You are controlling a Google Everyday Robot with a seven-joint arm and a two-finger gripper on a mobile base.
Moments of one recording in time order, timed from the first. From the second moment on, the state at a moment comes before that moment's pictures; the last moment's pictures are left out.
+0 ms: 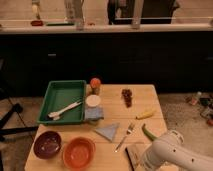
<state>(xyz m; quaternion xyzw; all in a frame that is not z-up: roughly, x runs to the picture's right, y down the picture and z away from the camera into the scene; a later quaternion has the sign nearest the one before) 0.175 0.390 0.708 -0.39 0.03 0.39 0.83</state>
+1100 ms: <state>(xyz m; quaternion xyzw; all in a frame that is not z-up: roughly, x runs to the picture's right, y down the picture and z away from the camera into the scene) 0.175 0.392 0.707 -0.37 0.06 0.43 0.82</state>
